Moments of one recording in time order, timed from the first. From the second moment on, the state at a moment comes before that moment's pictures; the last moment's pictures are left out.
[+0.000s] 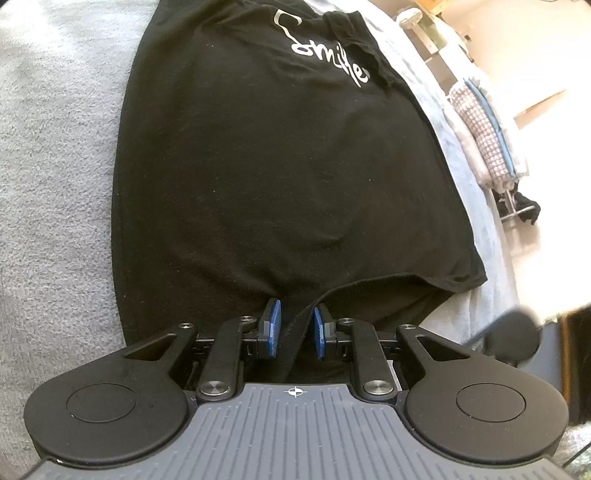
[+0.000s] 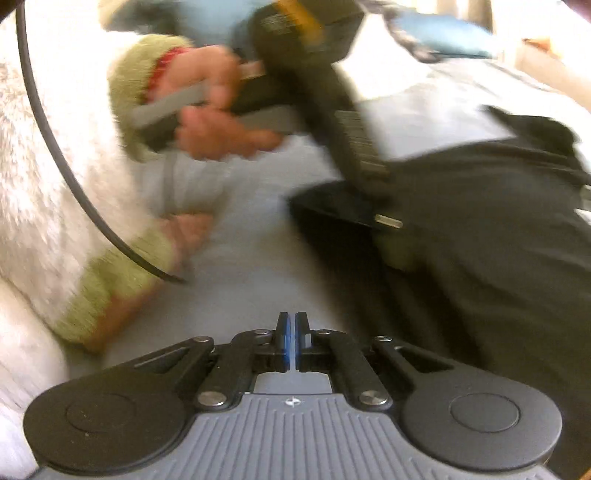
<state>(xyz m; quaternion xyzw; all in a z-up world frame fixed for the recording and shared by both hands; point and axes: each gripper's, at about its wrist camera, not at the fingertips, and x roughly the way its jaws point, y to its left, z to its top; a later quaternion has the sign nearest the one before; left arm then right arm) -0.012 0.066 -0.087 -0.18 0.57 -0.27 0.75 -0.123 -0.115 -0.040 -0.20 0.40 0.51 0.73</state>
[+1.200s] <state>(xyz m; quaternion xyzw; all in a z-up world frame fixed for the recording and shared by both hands) -0.018 0.054 -0.081 -0.13 0.57 -0.27 0.76 -0.110 -0.148 -0.055 -0.26 0.44 0.48 0.71</state>
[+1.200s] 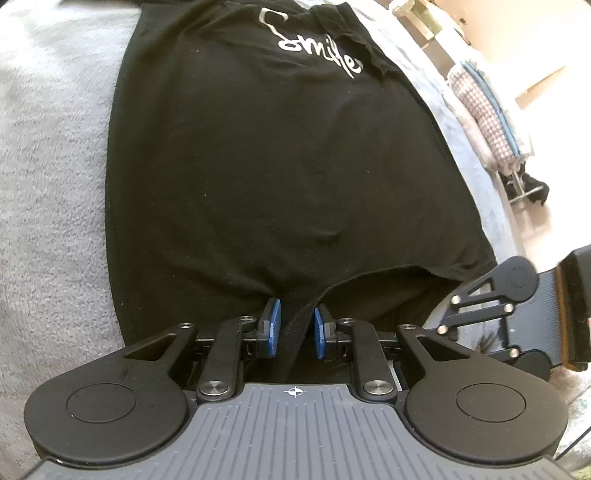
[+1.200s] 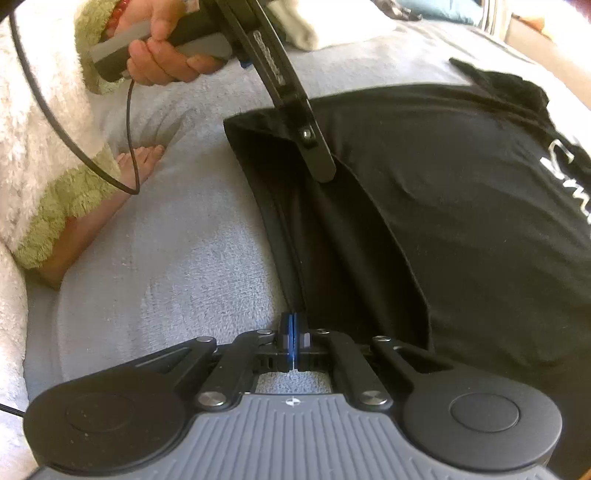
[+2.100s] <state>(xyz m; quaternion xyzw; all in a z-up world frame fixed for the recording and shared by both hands) -0.014 0.054 -0.081 -0.14 0.58 -0.27 0.76 -0.092 -0.283 -0.033 -0.12 0.48 0.17 0.85</state>
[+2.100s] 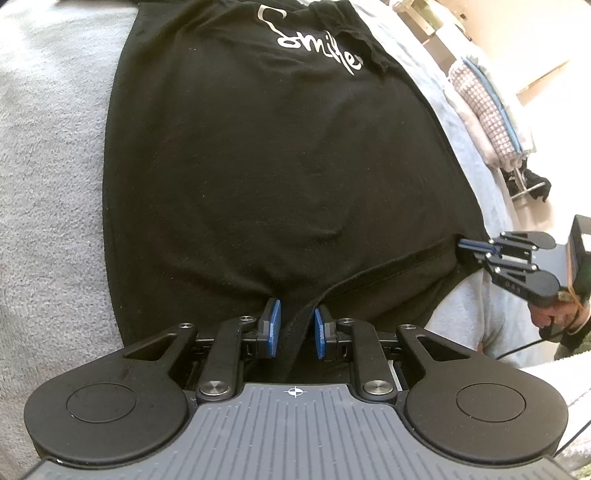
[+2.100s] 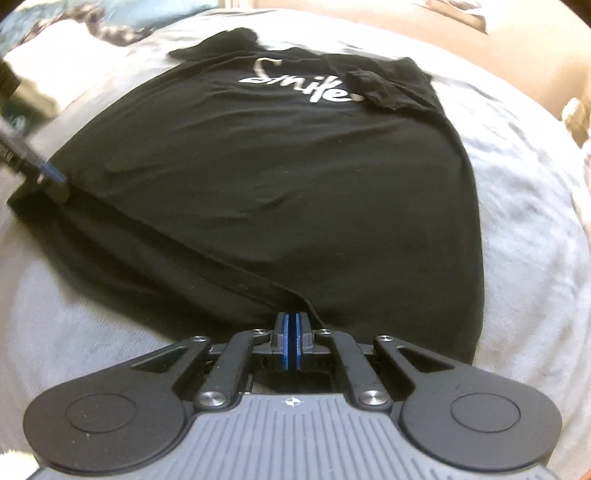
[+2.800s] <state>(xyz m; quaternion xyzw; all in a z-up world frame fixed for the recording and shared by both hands) -0.012 0.056 -0.083 -0.15 0.58 -0.26 0.75 -0.144 -0.245 -0.044 -0.38 0.42 0.34 0.76</state>
